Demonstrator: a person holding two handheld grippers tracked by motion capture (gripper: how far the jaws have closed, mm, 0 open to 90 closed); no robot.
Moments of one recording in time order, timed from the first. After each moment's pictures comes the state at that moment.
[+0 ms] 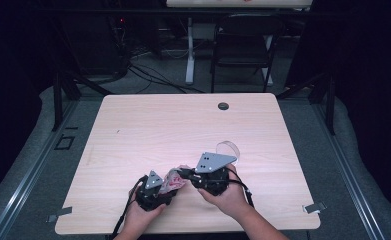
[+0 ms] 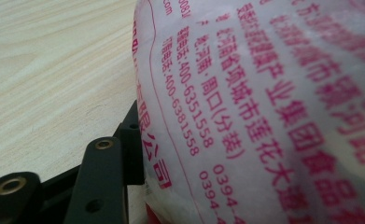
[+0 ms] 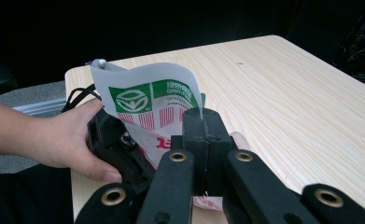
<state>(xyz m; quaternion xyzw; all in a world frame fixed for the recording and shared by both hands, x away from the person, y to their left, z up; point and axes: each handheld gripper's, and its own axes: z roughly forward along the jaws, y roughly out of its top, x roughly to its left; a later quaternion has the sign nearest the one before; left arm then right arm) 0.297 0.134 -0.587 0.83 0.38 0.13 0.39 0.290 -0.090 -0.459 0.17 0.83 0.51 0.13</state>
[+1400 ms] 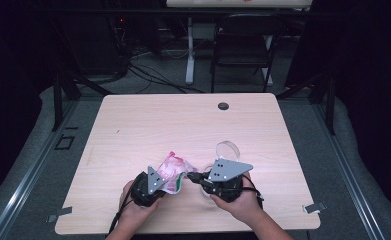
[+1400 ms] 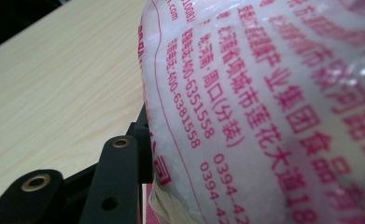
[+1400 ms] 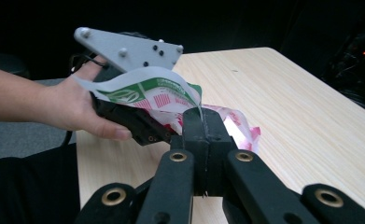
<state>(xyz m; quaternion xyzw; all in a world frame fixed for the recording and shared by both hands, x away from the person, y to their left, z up) 0.285 0.131 -0.548 0.83 0.32 0.30 0.34 0.269 -0.117 -0.449 0.15 0.83 0.52 0.16</state>
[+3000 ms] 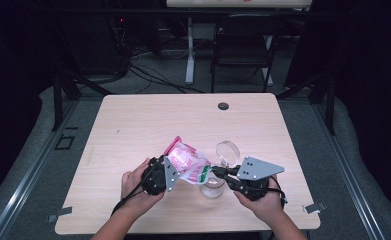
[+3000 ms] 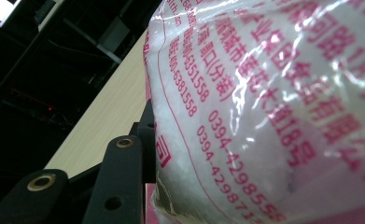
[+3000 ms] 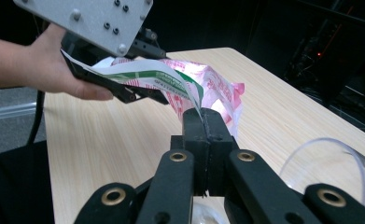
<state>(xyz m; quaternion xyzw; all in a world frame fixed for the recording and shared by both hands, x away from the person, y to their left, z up) 0.295 0.094 -0.499 0.85 0.21 0.41 0.26 0.266 -0.175 -0.447 0.18 0.81 0.52 0.21</state>
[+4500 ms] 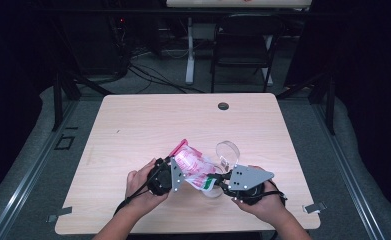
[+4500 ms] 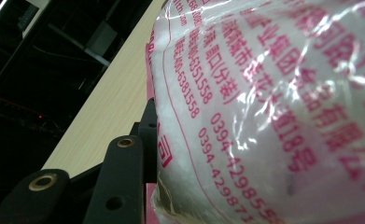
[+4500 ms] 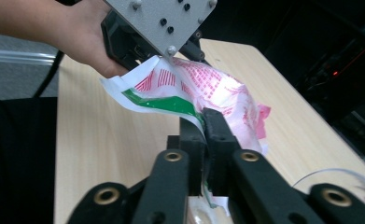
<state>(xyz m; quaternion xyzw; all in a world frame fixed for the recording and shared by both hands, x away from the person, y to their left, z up) 0.296 0.085 -0.504 0.86 0.19 0.40 0.26 0.259 -0.161 -0.441 0.09 0.85 0.48 0.22</state>
